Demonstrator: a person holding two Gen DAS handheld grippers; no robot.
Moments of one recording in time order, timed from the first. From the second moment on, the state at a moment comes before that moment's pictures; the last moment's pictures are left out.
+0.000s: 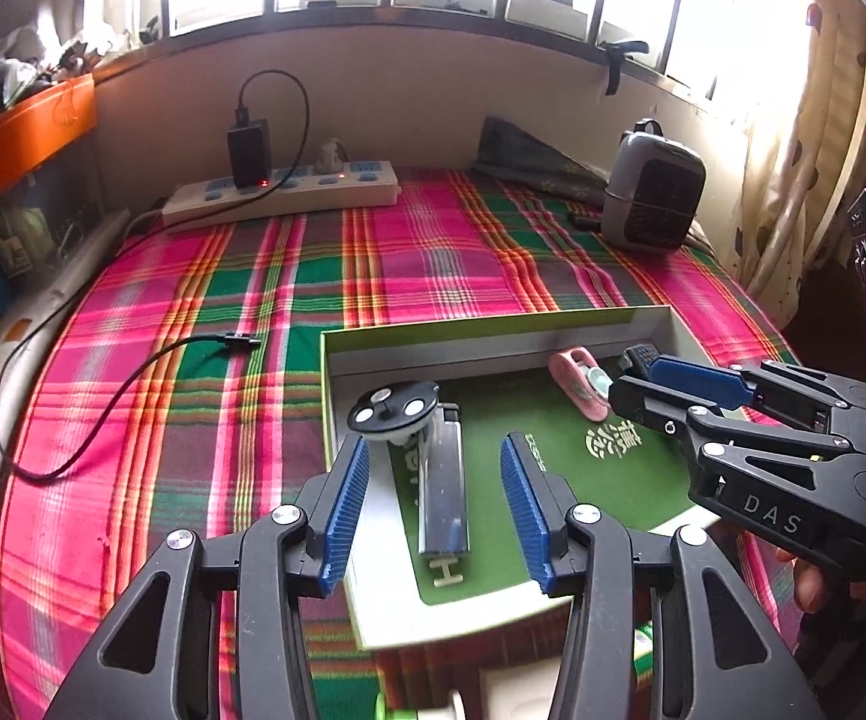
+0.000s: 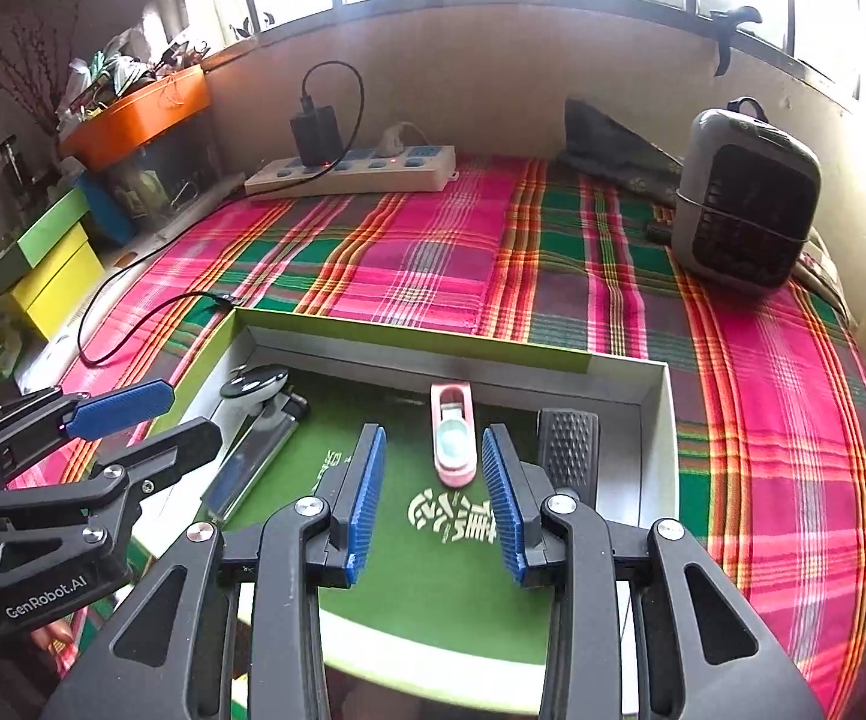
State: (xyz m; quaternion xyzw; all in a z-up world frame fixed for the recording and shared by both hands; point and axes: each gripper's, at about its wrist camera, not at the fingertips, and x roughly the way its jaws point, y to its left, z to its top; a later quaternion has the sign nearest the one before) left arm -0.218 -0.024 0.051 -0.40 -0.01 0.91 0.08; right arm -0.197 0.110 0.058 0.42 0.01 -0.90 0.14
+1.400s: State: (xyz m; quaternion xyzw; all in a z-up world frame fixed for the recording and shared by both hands) left arm -0.109 -0.060 0.042 -0.39 -0.07 0.91 0.07; right arm -0.037 0.166 0.041 0.39 0.02 -0.90 0.20
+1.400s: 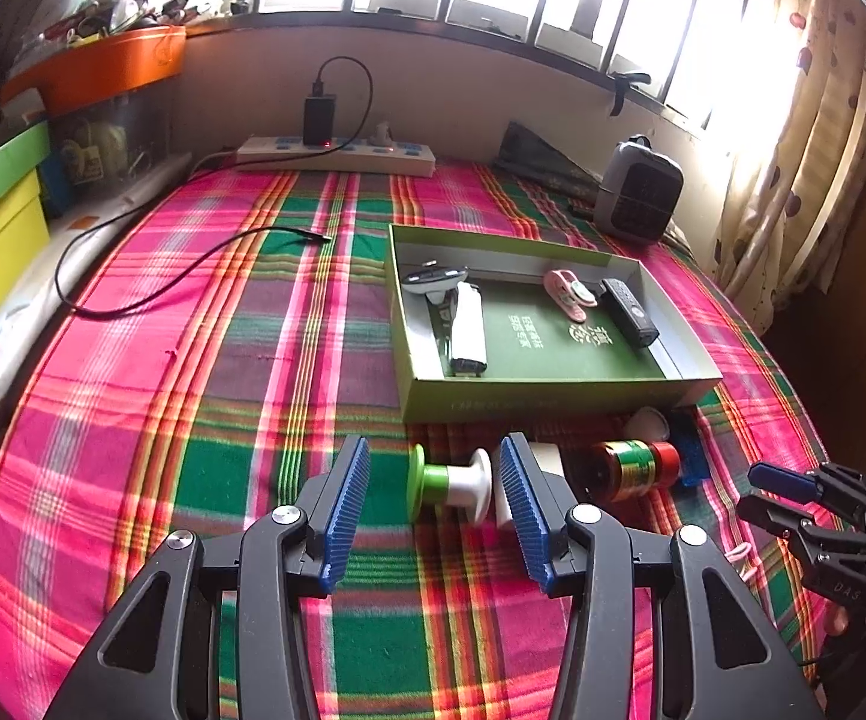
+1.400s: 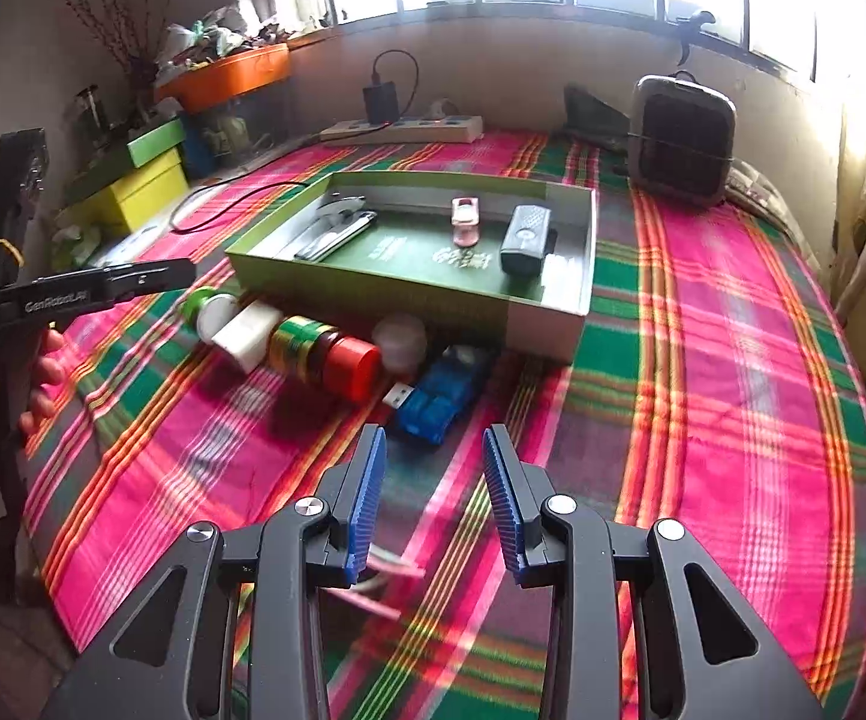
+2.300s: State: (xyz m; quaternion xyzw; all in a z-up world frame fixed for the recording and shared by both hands) left arm -0.092 -0.063 0.029 -0.40 -0.08 0.91 0.06; right arm -0.016 0.167 0.025 0.42 0.01 -0.87 0.27
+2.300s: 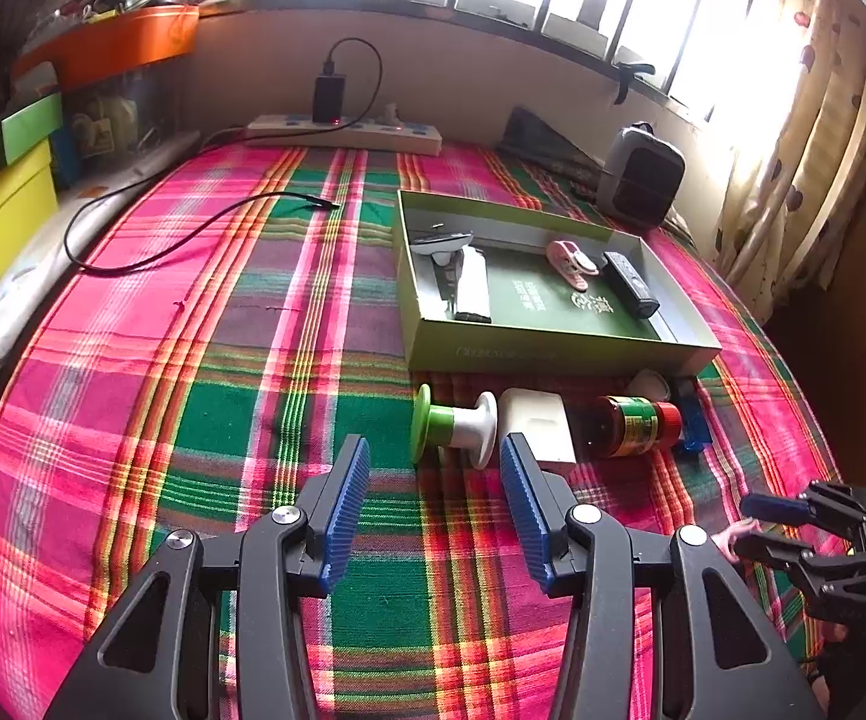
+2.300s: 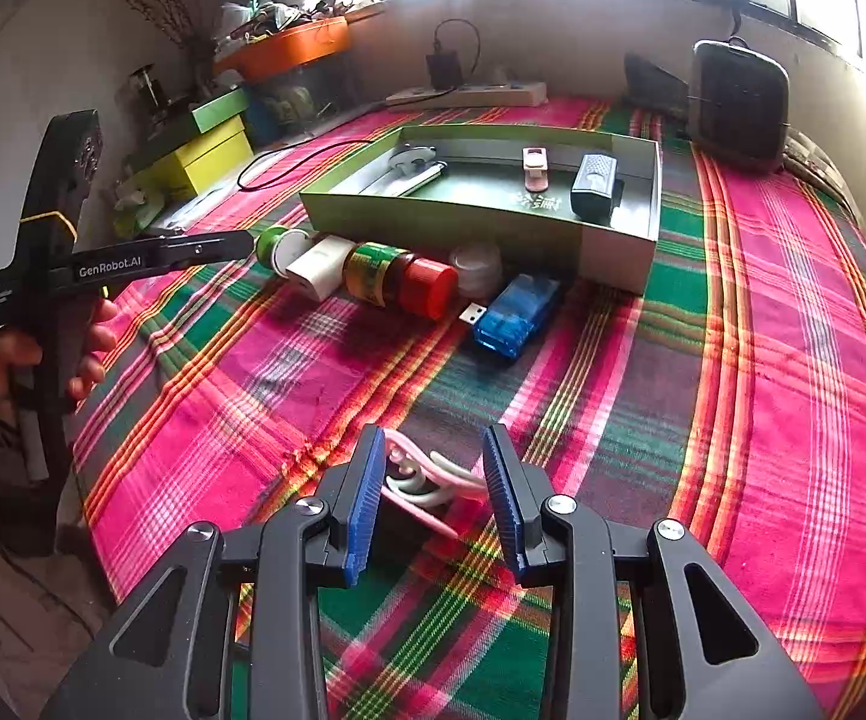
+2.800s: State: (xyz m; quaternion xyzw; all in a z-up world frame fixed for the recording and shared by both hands) left arm -0.094 -0.064 0.028 -0.40 -0.08 0.91 0.06; right arm -0.004 0.171 0.024 0.42 0.00 -0.85 0.31
